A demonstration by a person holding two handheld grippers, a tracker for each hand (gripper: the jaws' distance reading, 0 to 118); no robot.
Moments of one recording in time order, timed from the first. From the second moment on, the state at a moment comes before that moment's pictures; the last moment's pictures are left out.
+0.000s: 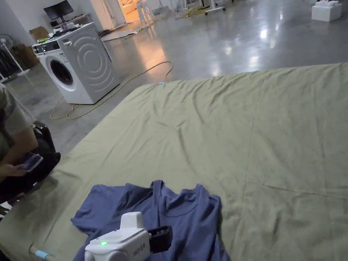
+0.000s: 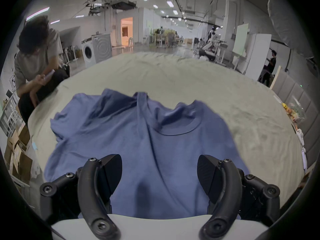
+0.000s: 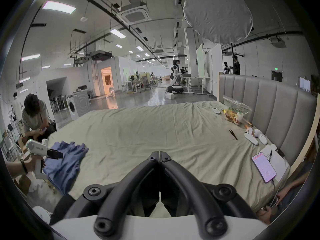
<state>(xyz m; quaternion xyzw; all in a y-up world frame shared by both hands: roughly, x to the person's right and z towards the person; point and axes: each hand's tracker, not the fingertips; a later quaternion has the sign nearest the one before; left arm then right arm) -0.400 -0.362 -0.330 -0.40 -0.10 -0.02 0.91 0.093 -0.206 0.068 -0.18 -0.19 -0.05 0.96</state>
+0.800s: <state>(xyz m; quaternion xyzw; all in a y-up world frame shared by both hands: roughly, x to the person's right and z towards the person) -0.394 -0.250 -0.363 -0.35 -0.08 0.19 0.92 0.141 -0.210 0.113 -0.18 -0.22 -0.06 0.96</state>
